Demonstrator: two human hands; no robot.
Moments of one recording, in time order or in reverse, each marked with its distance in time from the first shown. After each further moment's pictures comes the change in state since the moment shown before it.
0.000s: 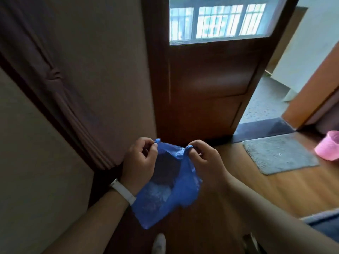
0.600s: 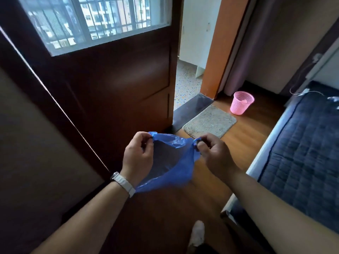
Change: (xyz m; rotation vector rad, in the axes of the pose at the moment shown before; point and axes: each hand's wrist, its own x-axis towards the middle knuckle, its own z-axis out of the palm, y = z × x) left_hand 0.181 0.001 0.225 -0.259 -0.522 0.172; right_hand 0.104 0.084 -0.131 -0.132 0.614 0.251
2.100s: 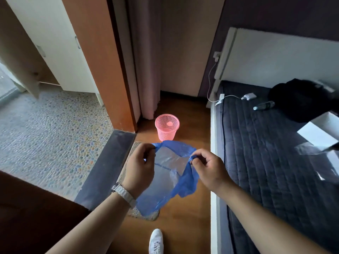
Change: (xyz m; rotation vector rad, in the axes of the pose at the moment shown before) left_hand 0.533 0.114 0.711 -0.190 -0.575 0.215; right_hand 0.571 0.297 -0.417 -0.134 0.468 0.321
